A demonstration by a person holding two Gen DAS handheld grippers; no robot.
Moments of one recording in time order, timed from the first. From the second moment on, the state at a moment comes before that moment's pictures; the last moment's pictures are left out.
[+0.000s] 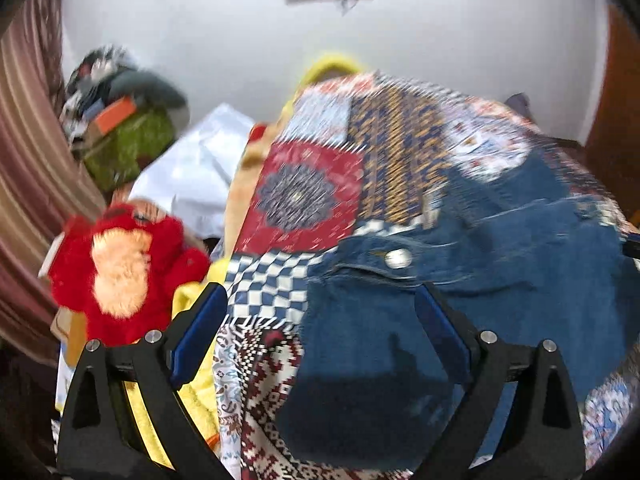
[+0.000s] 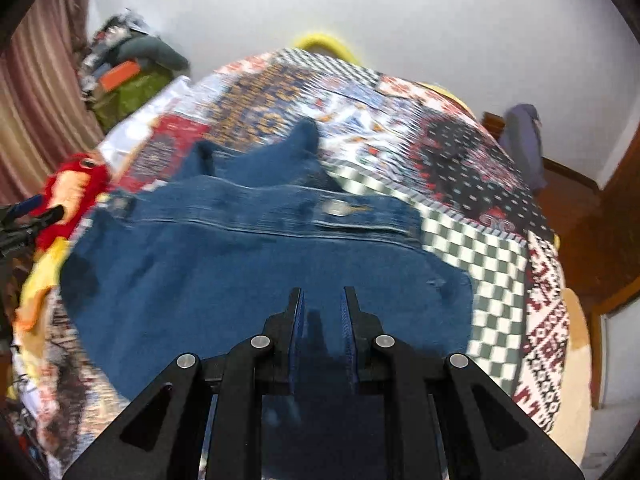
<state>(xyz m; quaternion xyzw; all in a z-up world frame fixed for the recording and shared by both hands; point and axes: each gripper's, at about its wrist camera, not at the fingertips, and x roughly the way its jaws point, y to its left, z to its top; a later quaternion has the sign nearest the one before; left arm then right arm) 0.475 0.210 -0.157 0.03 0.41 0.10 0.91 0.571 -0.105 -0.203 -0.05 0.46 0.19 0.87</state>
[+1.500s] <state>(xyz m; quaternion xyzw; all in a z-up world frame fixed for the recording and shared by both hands) 0.392 0.240 -0.257 -0.05 0.48 0.12 0.87 0.526 -0.129 -0.263 -0.12 0.50 0.11 0.85</state>
